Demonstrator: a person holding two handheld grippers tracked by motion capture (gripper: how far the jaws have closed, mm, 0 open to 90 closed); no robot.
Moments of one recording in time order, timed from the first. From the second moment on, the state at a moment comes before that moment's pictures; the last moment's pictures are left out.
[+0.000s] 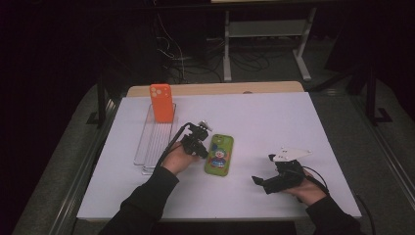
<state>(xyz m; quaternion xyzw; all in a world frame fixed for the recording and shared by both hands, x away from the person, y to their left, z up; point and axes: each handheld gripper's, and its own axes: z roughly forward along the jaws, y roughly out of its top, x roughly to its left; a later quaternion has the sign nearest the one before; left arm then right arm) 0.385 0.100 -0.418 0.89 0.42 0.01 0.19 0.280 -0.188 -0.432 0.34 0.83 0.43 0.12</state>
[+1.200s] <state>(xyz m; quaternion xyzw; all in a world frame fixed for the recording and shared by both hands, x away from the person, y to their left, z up) 0.335 0.119 -0.402 0.90 0.26 0.02 0.35 0.281 -0.188 -0.433 0.35 0.83 0.42 0.12</state>
